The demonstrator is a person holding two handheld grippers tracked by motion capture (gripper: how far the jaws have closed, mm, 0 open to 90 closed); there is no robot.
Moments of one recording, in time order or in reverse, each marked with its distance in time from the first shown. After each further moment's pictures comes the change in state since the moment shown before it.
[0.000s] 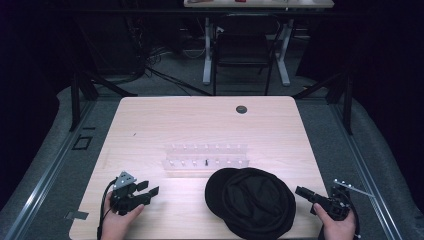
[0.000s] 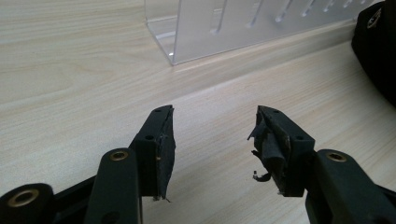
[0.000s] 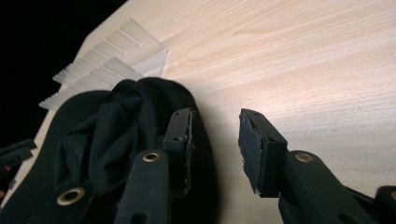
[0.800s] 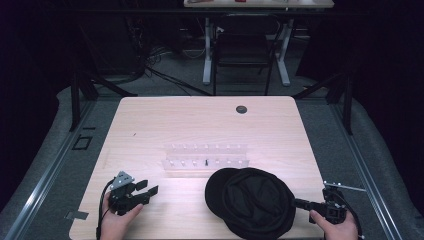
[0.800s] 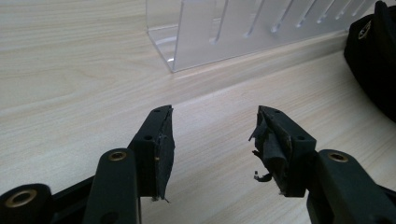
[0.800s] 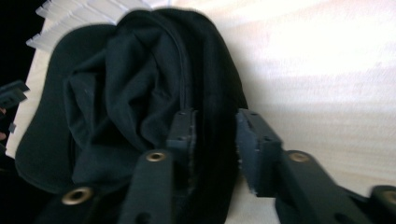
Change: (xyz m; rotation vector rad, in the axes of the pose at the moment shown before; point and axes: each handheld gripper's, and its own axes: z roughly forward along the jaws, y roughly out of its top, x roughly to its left) left arm 0.002 0.000 -0.005 -0.023 -0.010 -0.010; right arm 0.025 -0.002 -0.005 0.266 -0.029 -0.002
